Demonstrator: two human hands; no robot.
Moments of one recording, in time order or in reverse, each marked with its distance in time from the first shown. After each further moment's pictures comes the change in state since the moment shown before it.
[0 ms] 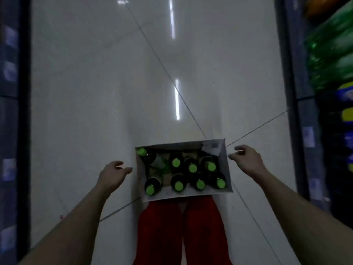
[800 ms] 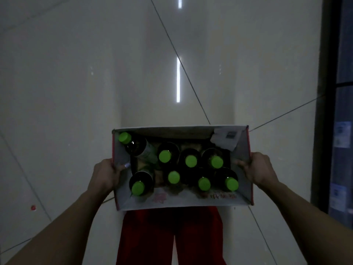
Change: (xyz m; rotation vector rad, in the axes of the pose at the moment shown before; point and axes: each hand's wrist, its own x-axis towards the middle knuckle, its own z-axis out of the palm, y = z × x) left_hand 0.064 -0.030 0.069 0.196 0.071 0.152; right_hand 0.081 0.065 0.050 -0.296 -0.042 -0.095
